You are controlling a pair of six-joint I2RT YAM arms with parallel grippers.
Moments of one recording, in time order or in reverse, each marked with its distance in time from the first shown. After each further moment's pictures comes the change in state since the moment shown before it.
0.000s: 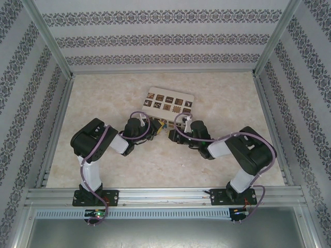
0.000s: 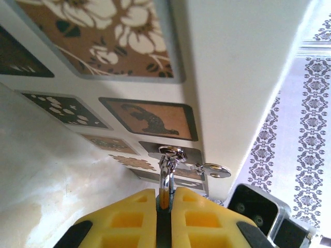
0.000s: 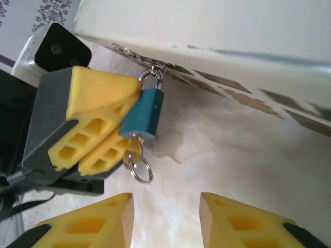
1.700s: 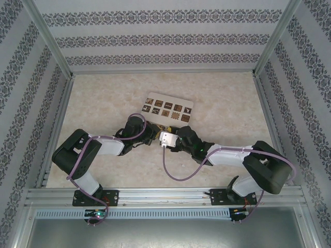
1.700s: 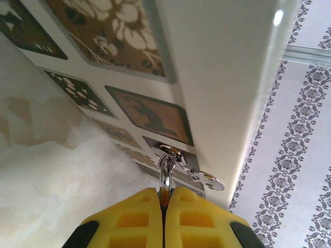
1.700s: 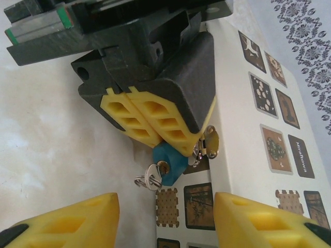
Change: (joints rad) left arm -0.049 -0.263 0.000 -0.470 -0.048 -0.077; right arm 0.282 -0.208 0.091 -0.355 0.457 -1.476
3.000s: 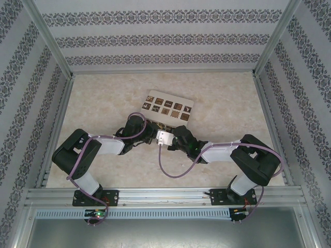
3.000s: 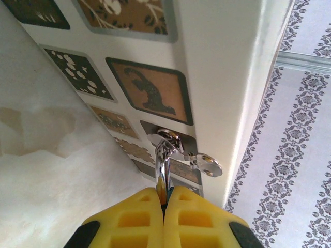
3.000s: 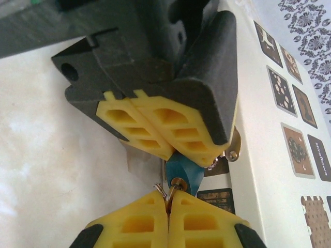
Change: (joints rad) left arm 0.000 0.000 0.016 -0.011 -0.021 -0.010; right arm 0.000 0.125 0.037 0.087 0.047 0.024
